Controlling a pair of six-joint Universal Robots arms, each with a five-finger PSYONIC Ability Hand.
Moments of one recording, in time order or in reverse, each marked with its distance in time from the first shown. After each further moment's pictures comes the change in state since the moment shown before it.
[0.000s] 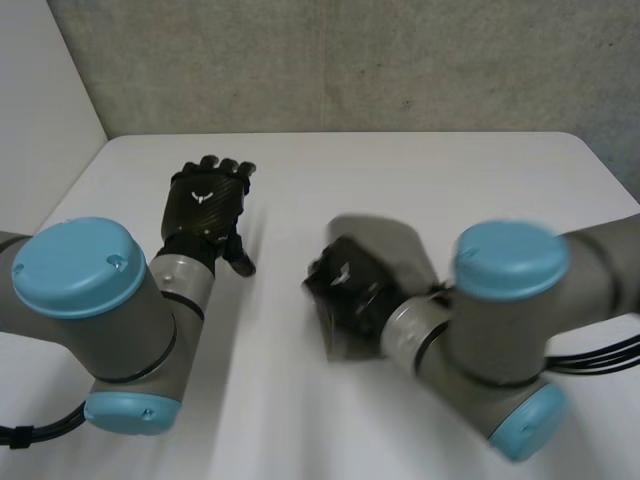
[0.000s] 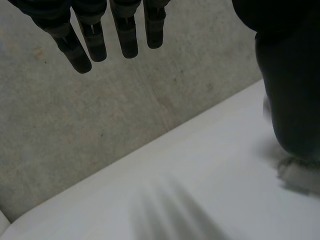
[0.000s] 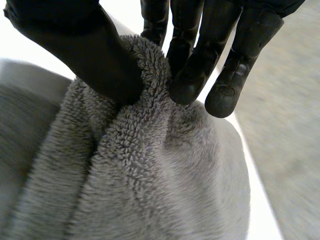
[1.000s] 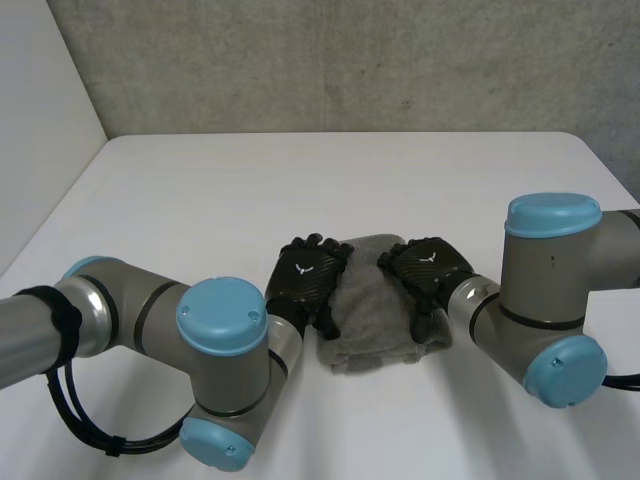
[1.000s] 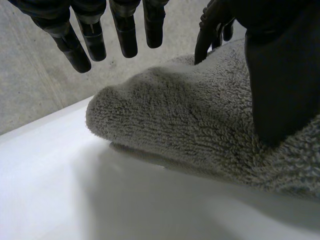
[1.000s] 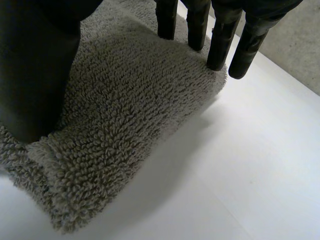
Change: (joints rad) left arm -0.176 -0.343 0.186 -0.041 0.102 -0.100; right arm -0.224 0.093 -0.075 0.153 0.091 0.417; left_hand 0.000 0.000 0.000 0.000 0.002; right_hand -1.093 -1.015 -1.093 -1.077 -1.101
